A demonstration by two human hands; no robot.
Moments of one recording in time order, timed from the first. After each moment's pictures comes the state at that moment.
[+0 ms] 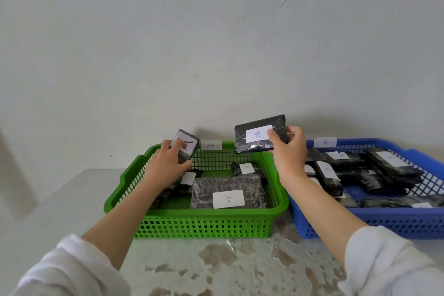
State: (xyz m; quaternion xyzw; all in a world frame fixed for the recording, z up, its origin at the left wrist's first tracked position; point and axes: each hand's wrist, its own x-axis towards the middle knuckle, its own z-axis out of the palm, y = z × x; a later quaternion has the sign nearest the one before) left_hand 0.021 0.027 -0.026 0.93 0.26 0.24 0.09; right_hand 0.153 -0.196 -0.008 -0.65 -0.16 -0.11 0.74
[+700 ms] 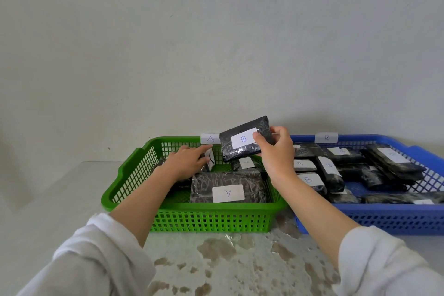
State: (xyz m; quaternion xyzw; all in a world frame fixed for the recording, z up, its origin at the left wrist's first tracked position) left_hand 0.058 0.020 -0.038 0.98 0.18 0.04 0.05; right_hand 0.141 -0.183 -0.020 -0.68 -0.20 -0.08 0.70
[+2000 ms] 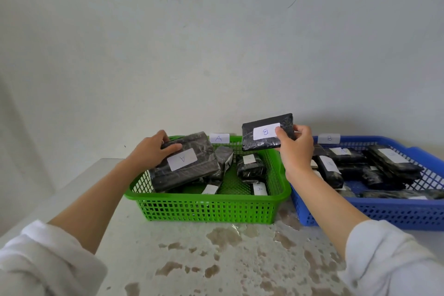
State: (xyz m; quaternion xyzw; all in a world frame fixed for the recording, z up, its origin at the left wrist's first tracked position) left_hand -0.031 0.056 0.005 0.93 0.27 0.20 0.17; right_hand 0.133 -0.207 -0.002 -0.65 -0.13 -0.10 0.74
